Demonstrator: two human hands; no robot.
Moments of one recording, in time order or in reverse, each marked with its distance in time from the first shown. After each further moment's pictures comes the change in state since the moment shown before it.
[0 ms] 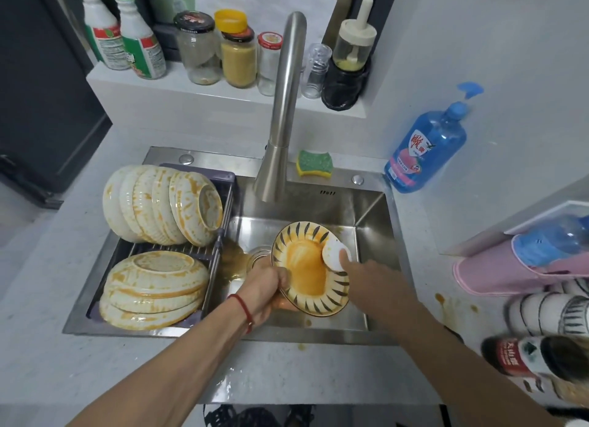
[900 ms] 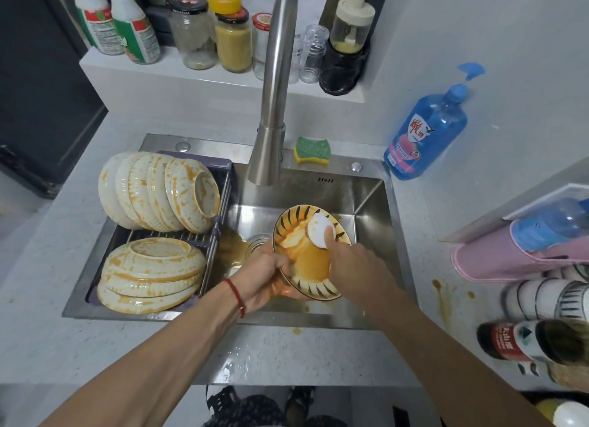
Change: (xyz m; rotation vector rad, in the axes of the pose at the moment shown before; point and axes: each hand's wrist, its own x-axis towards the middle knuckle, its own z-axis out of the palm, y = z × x) left_hand -0.012 0.004 0.006 -0.150 -0.213 0.013; right_hand -0.001 -0.025 -0.007 0.232 0.103 0.011
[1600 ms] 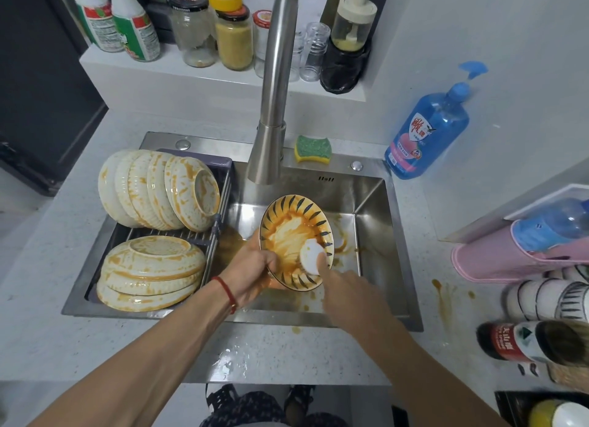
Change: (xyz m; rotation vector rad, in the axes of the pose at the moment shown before) left_hand 0.003 0.002 -0.015 0.062 0.131 0.101; right_hand -0.034 -0.006 0.029 -0.001 -0.052 -0.032
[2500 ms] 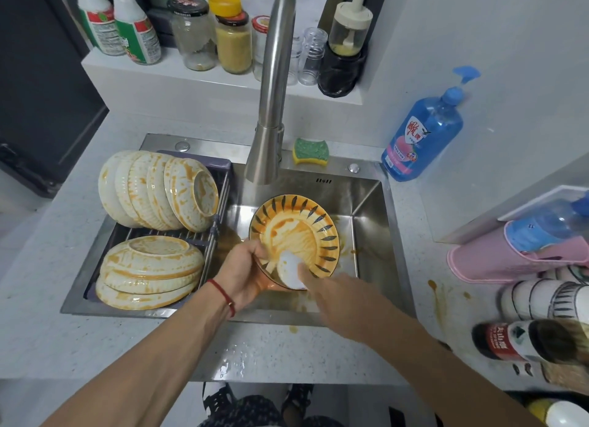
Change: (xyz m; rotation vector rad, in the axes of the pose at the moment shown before) left_hand -0.011 0.002 0.002 -0.234 -0.009 -0.101; right_hand -0.013 0.003 -0.018 -0.021 -0.111 -0.313
